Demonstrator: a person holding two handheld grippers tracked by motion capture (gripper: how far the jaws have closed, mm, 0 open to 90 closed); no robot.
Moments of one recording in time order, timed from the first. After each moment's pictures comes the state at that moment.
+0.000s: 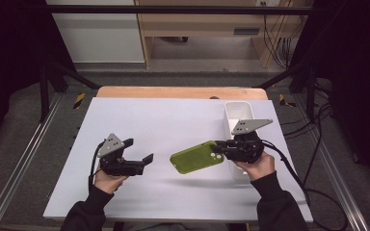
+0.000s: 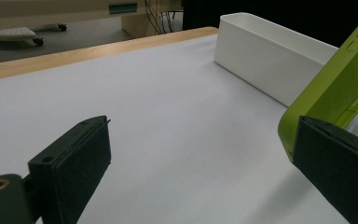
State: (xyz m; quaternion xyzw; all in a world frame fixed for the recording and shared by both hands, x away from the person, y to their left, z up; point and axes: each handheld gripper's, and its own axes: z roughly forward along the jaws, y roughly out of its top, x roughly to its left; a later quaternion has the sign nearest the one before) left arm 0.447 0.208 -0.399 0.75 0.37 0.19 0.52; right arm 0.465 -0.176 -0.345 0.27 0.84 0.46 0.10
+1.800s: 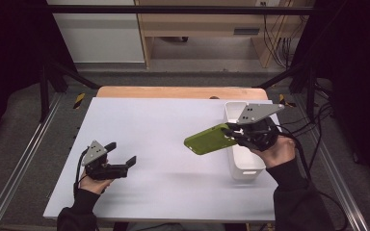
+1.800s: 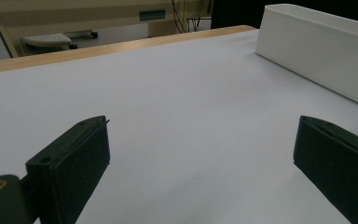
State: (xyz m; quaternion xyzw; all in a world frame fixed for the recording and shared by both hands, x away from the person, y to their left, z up) left arm 0.448 0.258 -0.435 0.72 0.39 0.23 0.52; right arm 0.451 -0.179 -0.269 0.21 0.87 0.38 0.24
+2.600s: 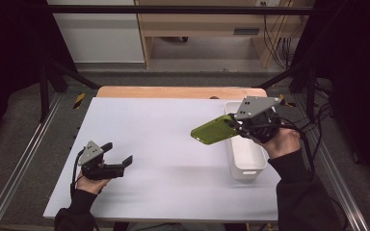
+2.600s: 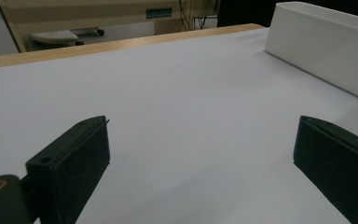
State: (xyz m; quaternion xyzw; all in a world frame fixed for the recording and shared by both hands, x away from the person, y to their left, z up) left arm 0.449 0.268 -0.438 0.72 0.40 0.24 0.51; right arm 0.456 -0.176 -0.247 0.17 0.88 0.33 0.30
